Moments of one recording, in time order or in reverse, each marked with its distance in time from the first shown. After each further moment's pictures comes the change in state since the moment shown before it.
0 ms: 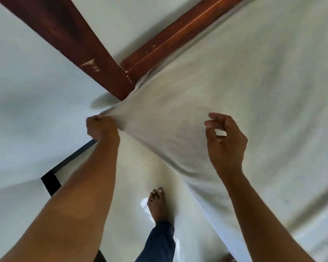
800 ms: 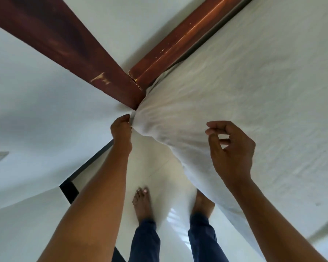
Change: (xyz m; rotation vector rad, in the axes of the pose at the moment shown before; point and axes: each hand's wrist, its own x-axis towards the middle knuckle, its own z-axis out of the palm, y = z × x) left_hand -0.022 0.024 -0.003 -0.067 -0.500 -0.012; right_hand -0.010 -0.016 0.029 -0.048 -0.056 -0.026
